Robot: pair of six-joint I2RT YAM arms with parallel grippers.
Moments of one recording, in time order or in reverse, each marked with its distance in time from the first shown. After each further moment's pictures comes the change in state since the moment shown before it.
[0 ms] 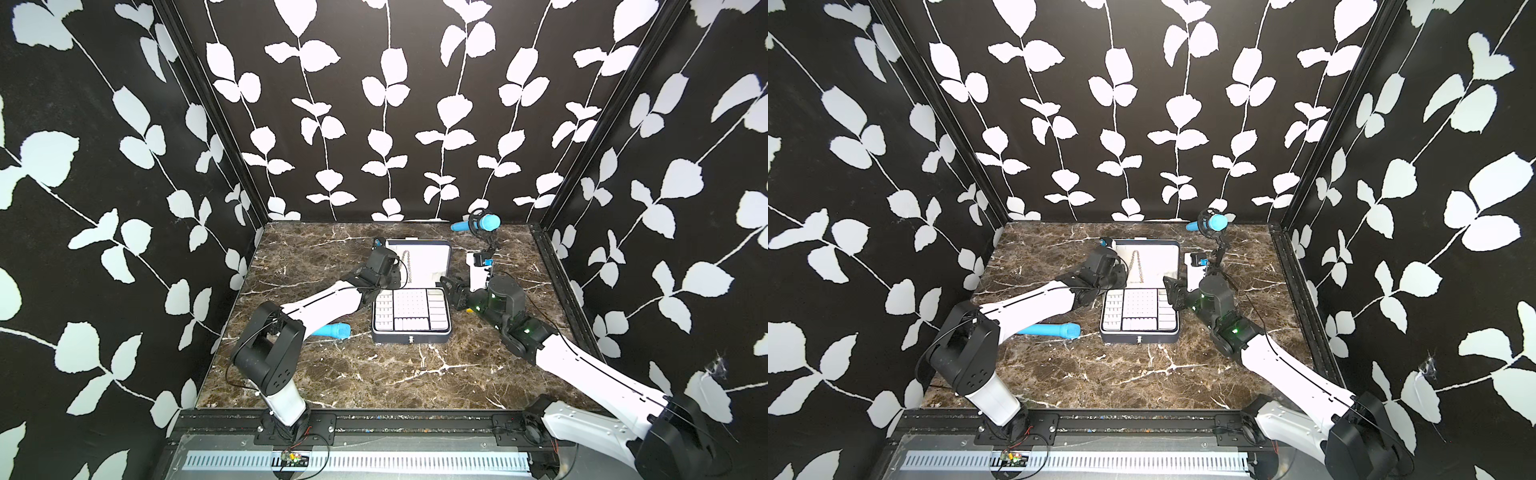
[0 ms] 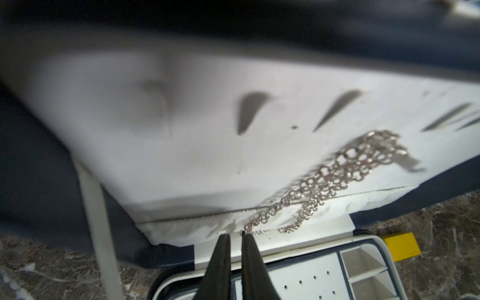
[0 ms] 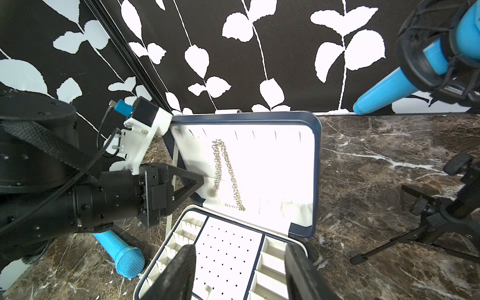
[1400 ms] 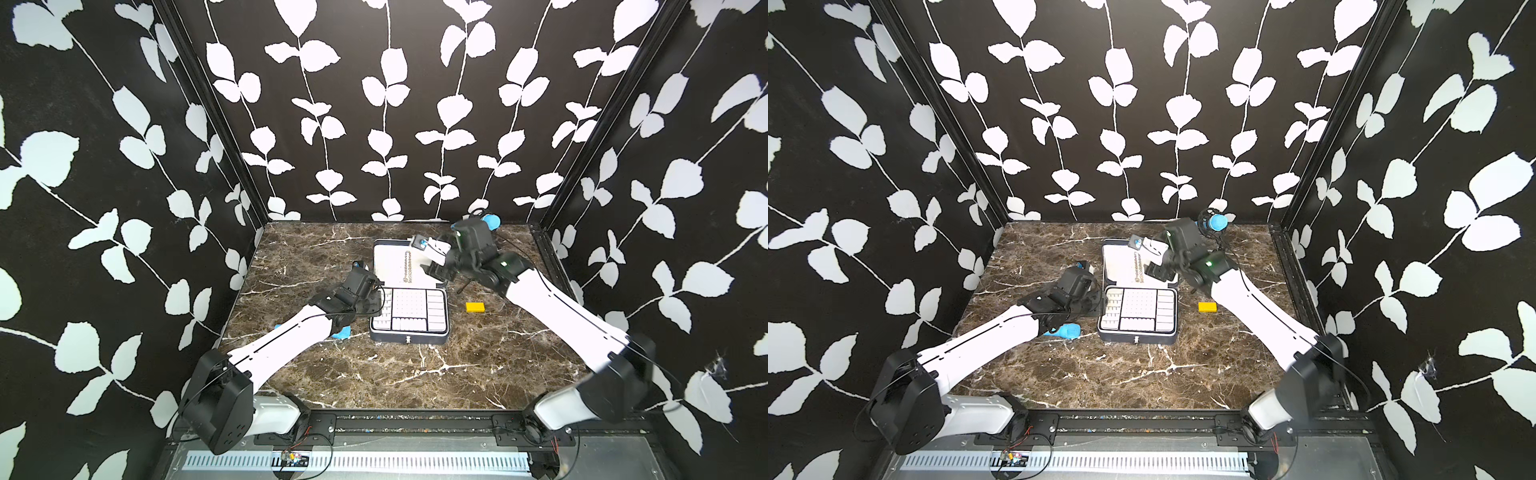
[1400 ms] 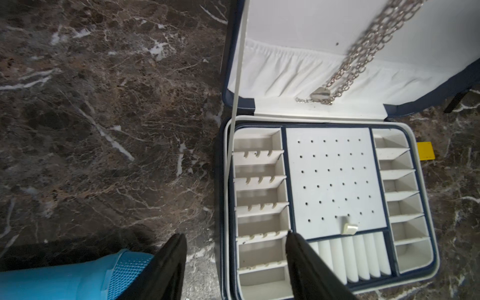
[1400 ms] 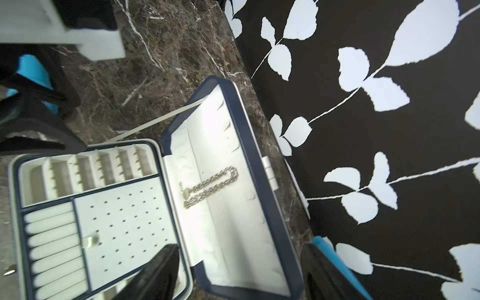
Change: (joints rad) left arm 0.007 -0.352 -0.225 -0.332 0.045 -0.060; right arm -0.007 0.482 0.791 -0.623 -0.139 -1.114
